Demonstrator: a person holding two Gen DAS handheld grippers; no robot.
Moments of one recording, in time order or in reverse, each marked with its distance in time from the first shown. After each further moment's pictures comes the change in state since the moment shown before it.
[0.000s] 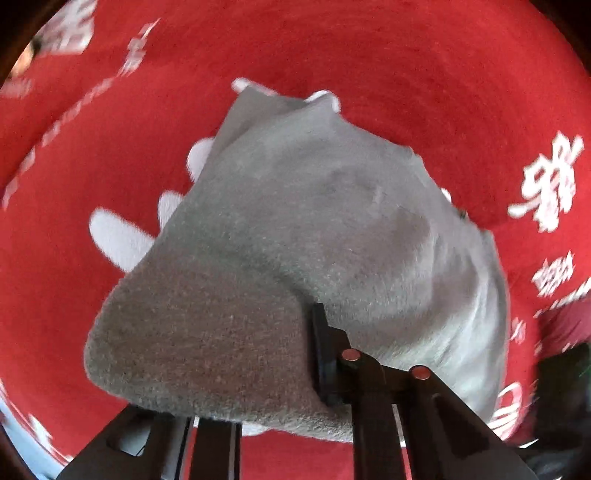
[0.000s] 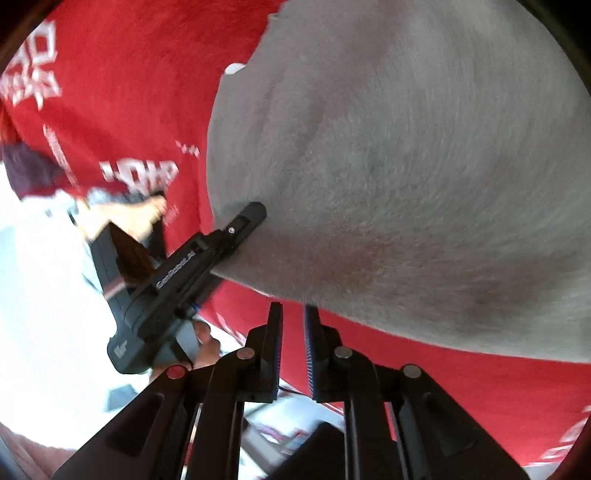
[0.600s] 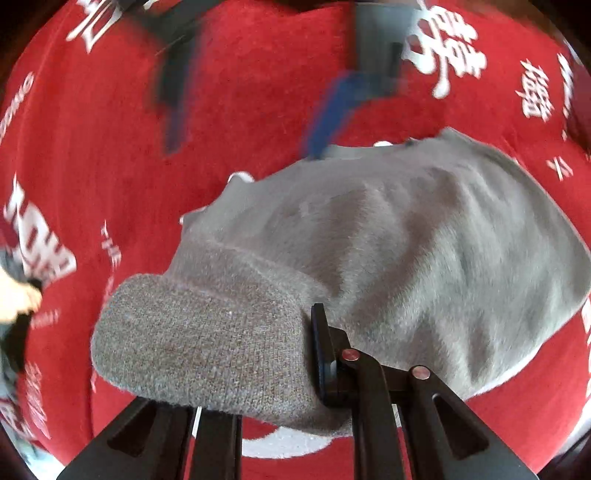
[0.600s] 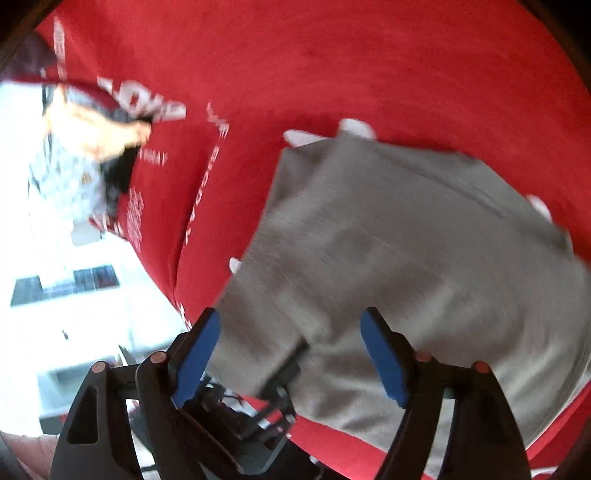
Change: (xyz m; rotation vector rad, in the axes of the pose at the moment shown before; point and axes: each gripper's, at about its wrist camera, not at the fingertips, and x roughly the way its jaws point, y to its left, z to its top) left arm -0.020 -0.067 -0.042 0.714 -0.242 0.288; right arm 0.048 0.163 0.158 -0.416 0.292 -0.283
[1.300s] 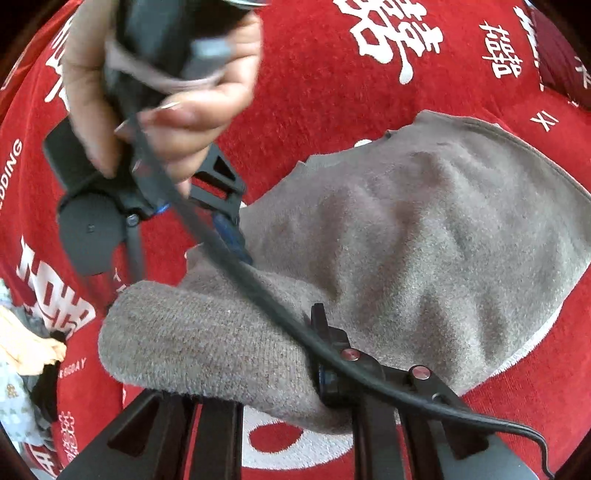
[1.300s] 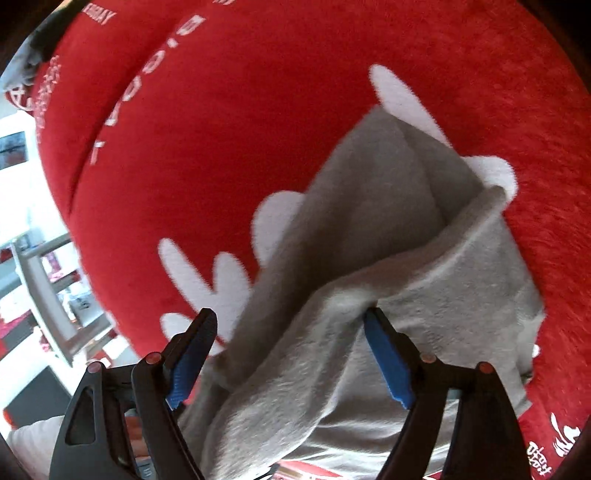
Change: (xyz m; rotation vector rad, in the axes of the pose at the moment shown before) left arm -0.013 -0.019 -0.007 0.173 -0.070 0.067; right arm 0.129 0.053 0.054 -0.250 0.326 -0.469
